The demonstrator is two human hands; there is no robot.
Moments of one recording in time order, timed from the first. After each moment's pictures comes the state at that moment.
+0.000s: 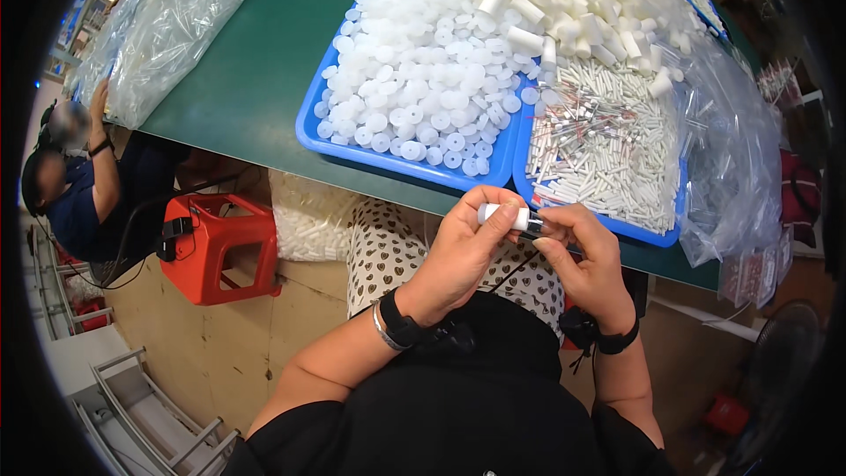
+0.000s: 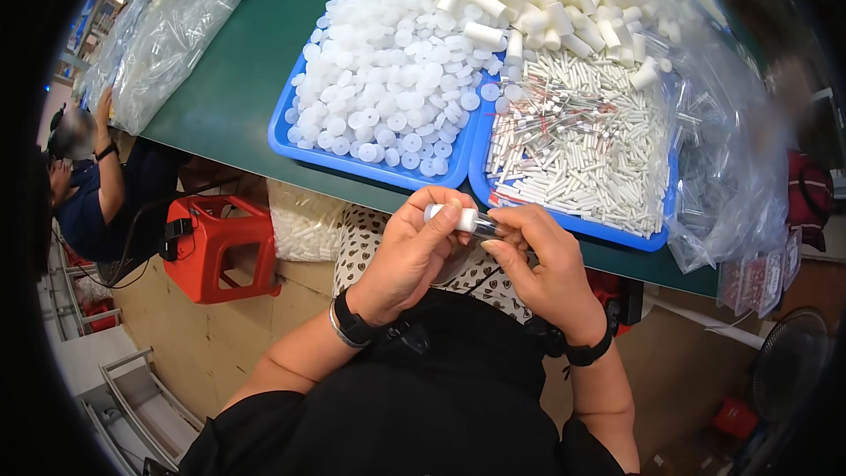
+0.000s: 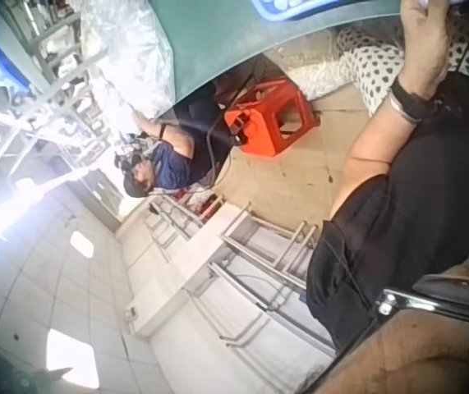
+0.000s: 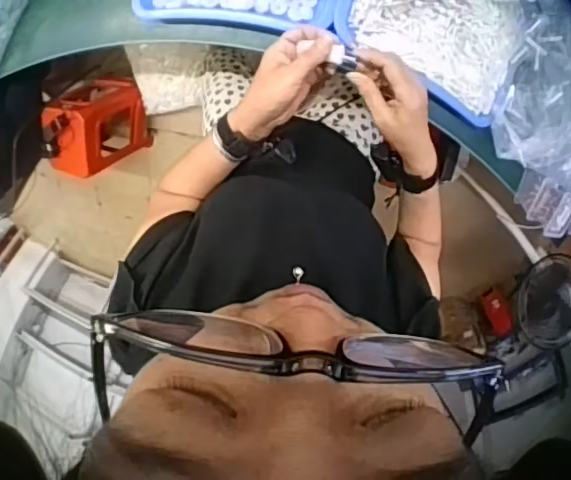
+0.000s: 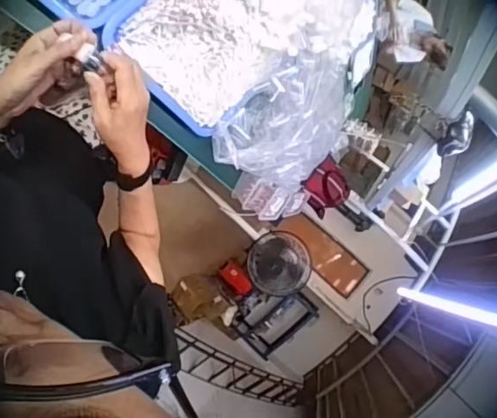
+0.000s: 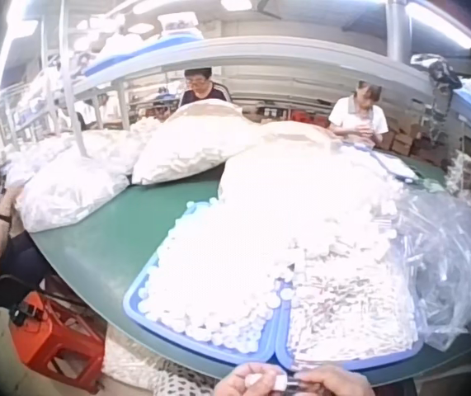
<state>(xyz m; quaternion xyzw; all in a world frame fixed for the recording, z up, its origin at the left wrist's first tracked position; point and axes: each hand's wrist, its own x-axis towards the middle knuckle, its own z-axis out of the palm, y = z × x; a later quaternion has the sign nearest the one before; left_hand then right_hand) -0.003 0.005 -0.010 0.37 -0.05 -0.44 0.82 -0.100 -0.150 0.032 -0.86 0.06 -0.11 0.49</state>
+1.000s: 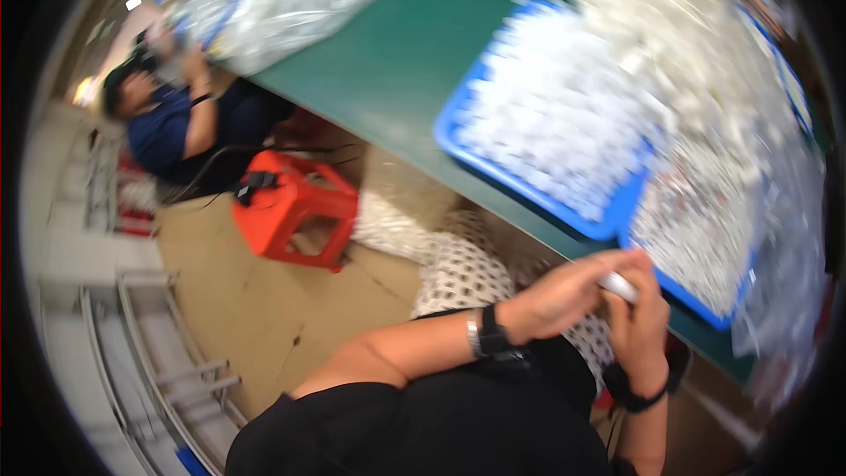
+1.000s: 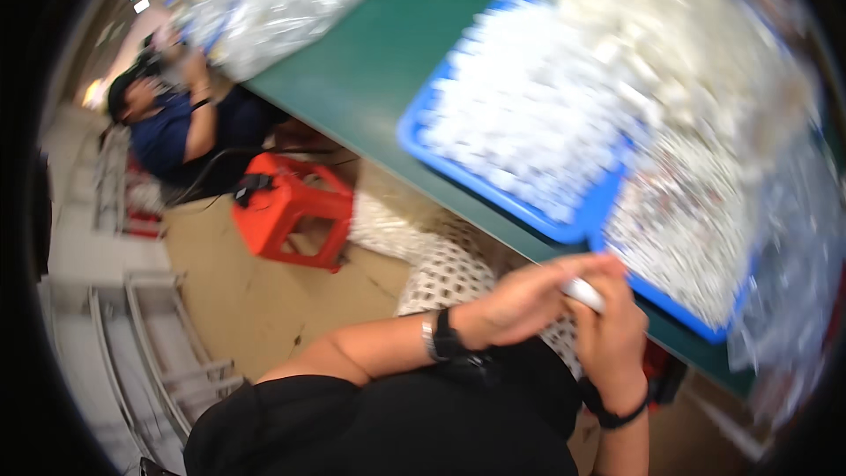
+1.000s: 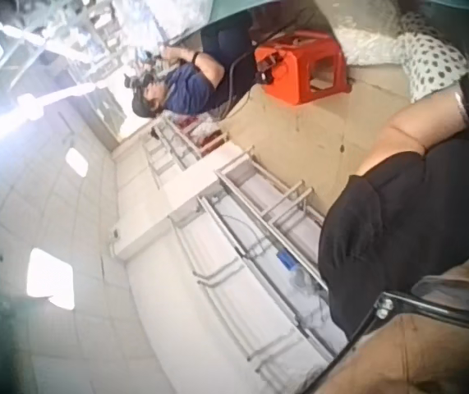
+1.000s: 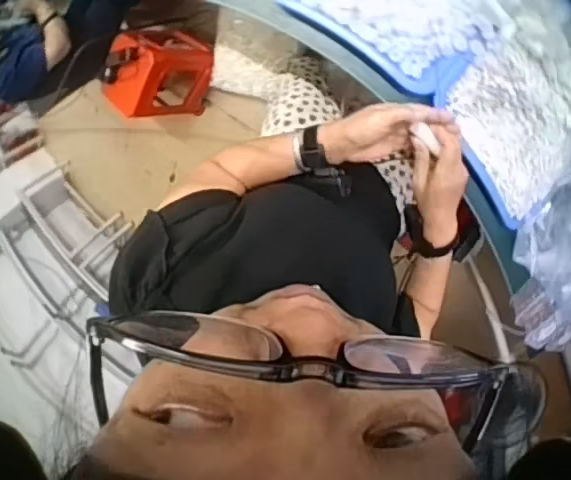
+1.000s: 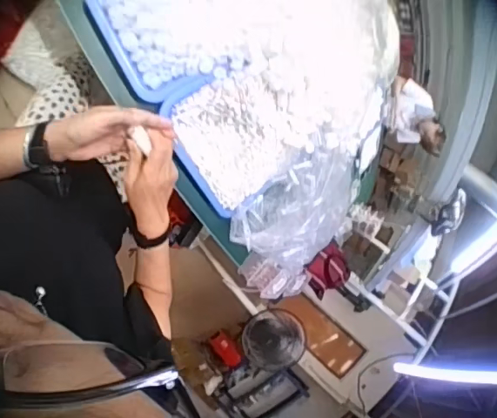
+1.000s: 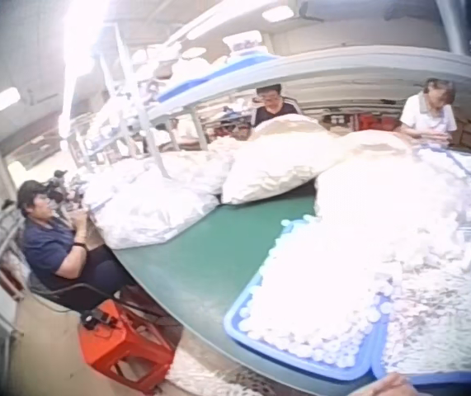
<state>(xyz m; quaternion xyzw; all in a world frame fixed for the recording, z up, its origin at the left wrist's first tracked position) -0.010 0.003 -0.030 0.17 -0.07 -0.53 0.83 -0.094 -0.128 0.010 -0.91 0.01 -0.15 0.37</state>
